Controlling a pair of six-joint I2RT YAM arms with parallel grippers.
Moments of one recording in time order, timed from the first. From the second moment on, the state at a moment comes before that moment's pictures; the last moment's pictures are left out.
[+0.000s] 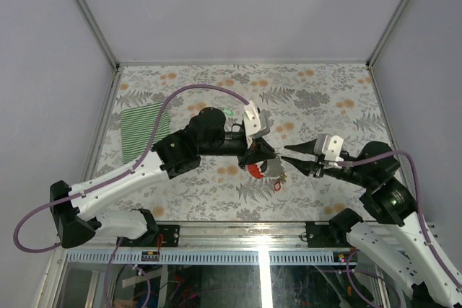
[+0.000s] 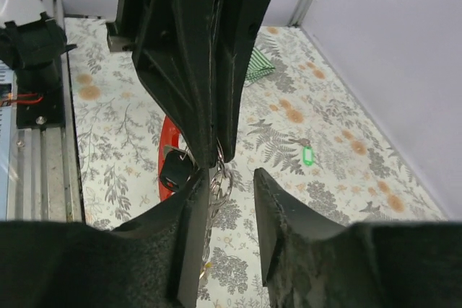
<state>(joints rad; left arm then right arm) -0.99 1.25 1.18 -0.15 0.48 0.03 0.57 0.53 0.80 -0.33 -0.64 -0.31</state>
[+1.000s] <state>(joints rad) -1.09 1.14 0.67 0.61 -0.12 0.50 0.57 0.68 1.00 -0.40 -0.20 0.73</state>
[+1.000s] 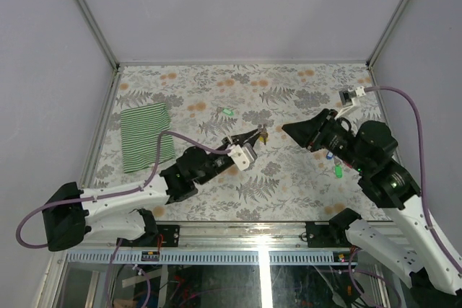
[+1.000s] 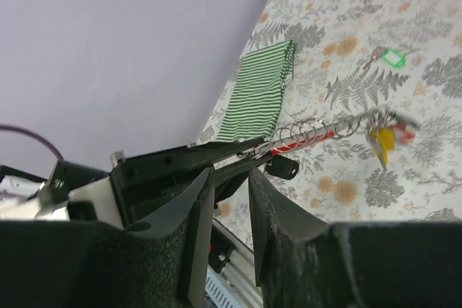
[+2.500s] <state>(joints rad) -1.17 1.29 0.67 0.84 -0.21 0.91 0.57 0.85 0.90 -0.30 -0.23 0.96</state>
